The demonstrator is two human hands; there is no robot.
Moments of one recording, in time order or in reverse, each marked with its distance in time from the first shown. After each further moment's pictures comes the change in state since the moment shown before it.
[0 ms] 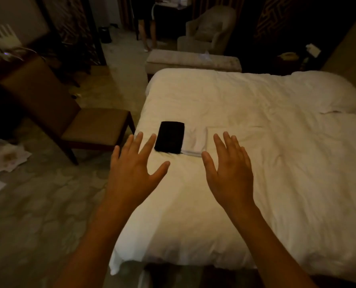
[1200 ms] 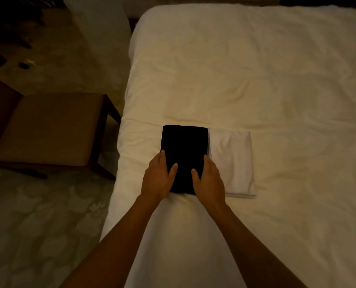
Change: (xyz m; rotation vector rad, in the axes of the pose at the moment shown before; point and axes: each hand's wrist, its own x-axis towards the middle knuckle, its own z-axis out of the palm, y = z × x) left_hand 0.432 -0.230 0.451 -0.284 -0.387 -0.208; right_hand 0.333 0.098 0.547 0.226 -0.401 0.397
